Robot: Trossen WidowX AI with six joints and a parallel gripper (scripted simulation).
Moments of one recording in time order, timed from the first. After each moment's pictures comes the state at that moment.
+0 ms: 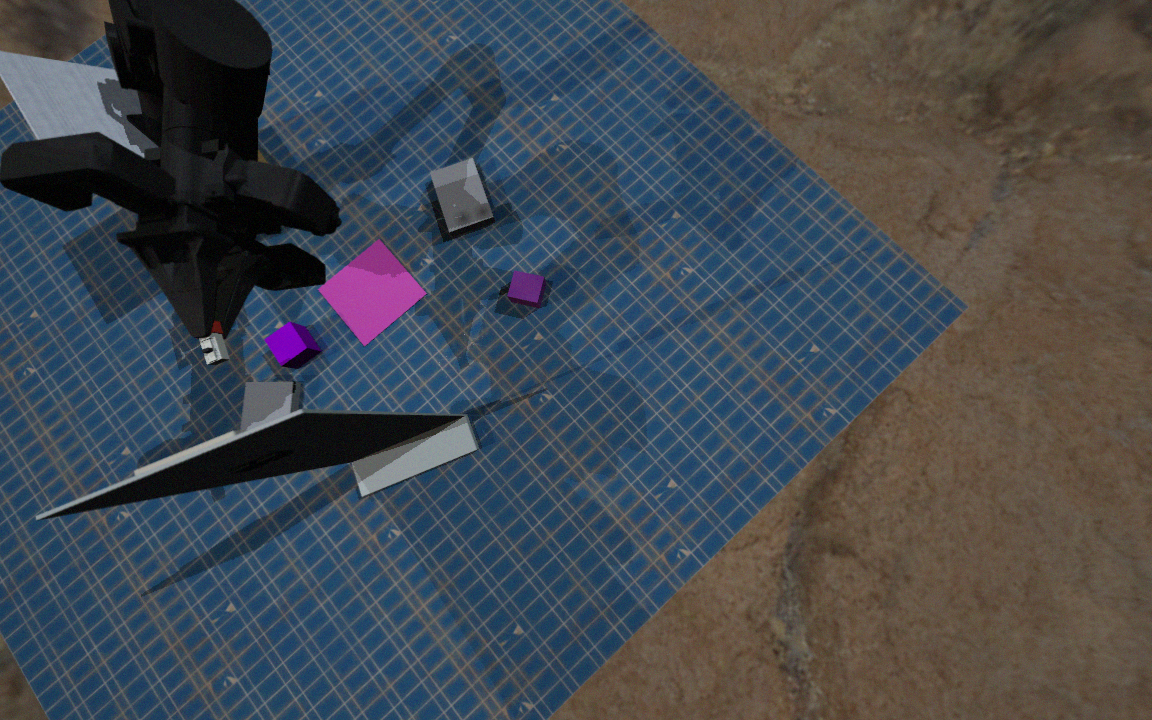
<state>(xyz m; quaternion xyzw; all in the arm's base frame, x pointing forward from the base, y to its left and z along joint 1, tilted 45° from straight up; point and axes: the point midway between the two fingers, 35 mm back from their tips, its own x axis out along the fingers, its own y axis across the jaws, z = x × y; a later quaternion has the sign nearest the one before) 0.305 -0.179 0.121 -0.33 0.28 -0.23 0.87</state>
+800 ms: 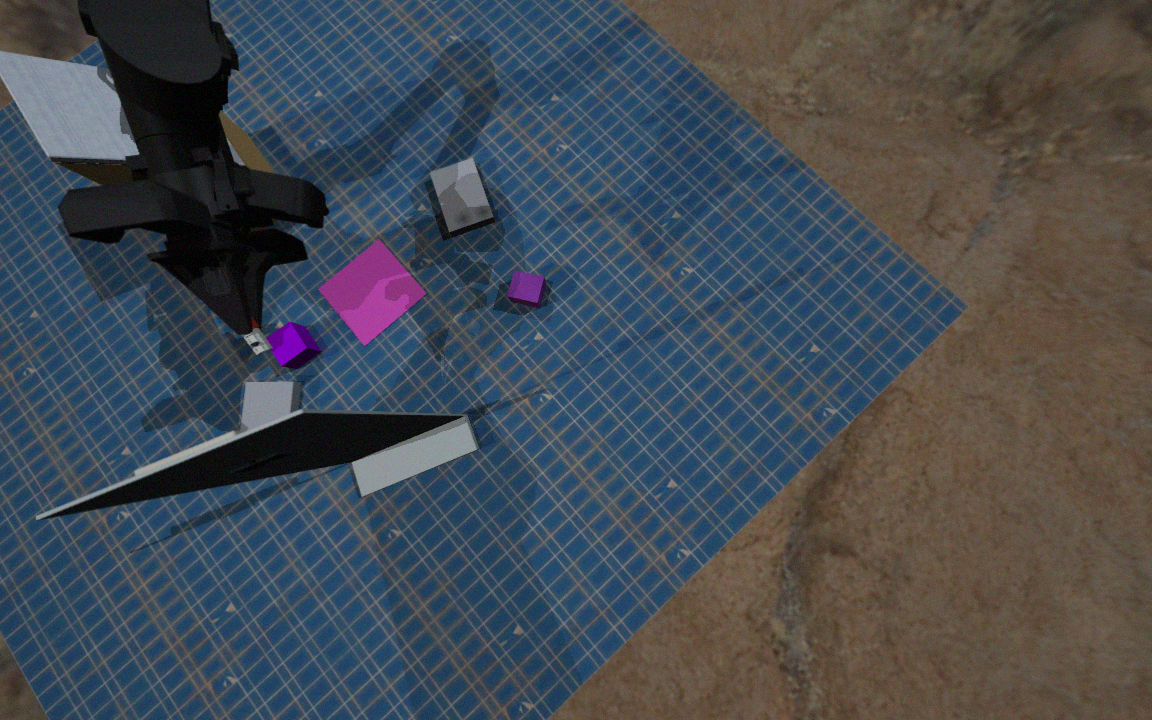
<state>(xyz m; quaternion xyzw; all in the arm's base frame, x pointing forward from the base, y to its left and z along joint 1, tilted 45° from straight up) 0.291 -0.150 0.087 -0.38 0.30 -0.05 0.87</state>
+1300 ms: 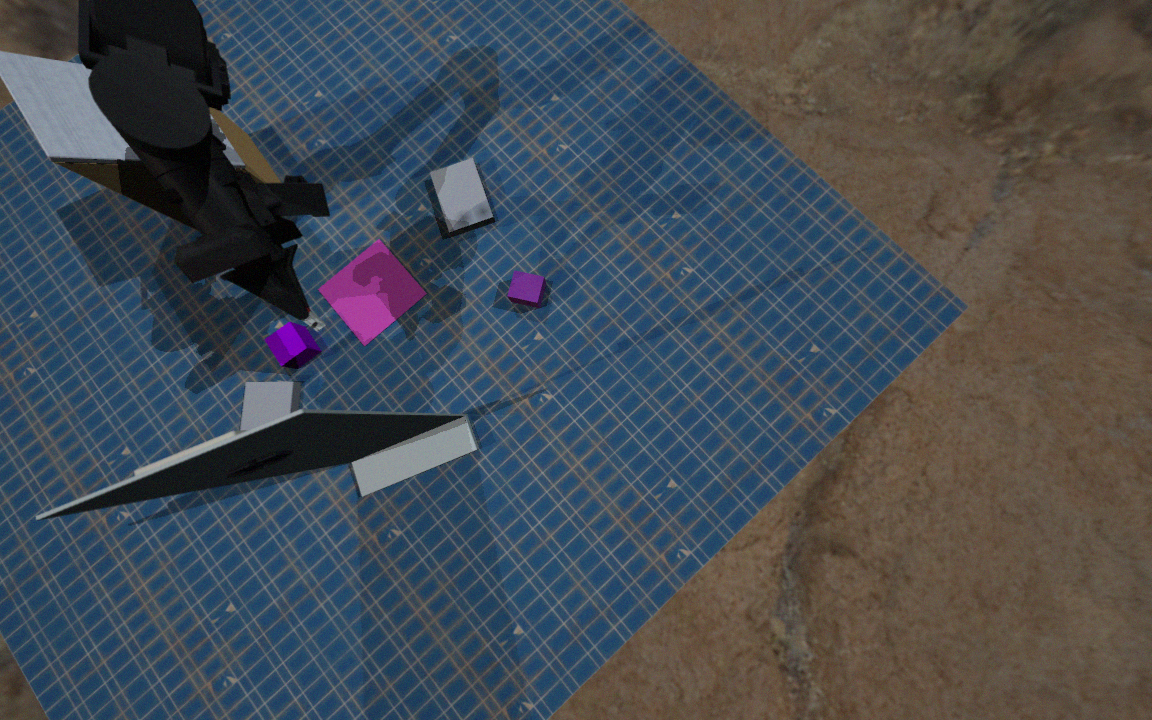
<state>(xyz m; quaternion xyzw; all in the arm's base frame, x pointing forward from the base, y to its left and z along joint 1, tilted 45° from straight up) 0.272 -0.089 0.038 -0.40 0.27 0.16 0.86</state>
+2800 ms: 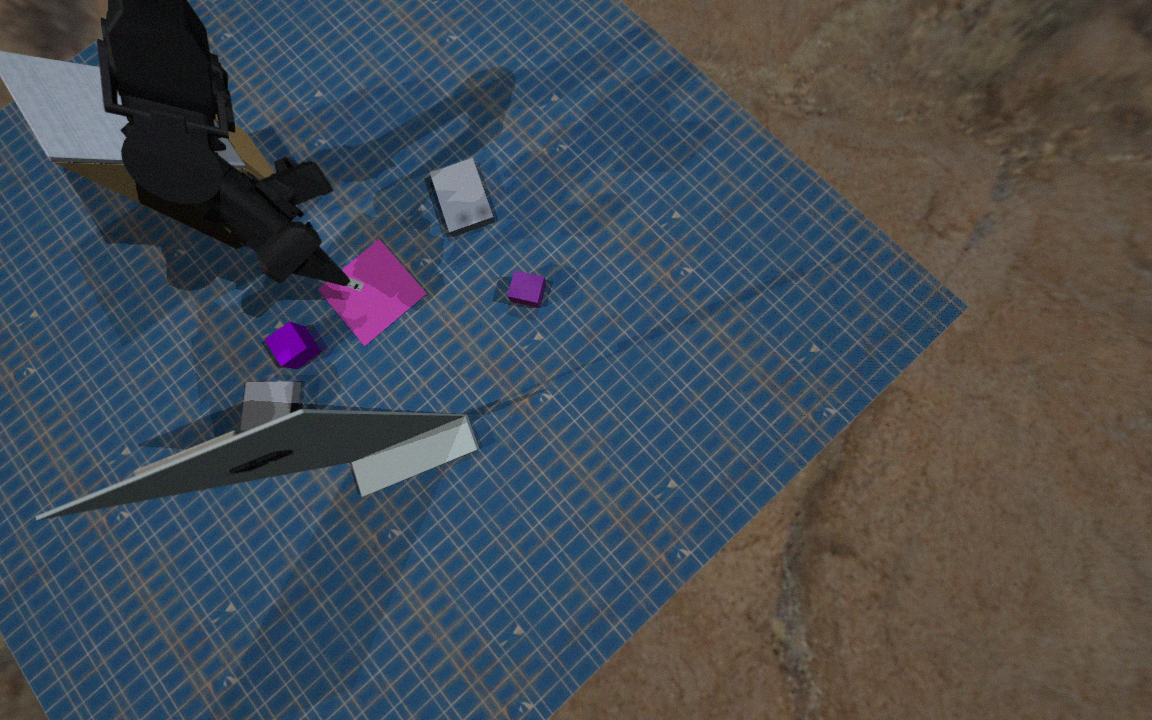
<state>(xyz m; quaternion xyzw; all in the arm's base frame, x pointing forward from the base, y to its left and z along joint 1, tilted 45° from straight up) 0.240 -0.011 0.005 -0.37 0.15 0.34 0.85</state>
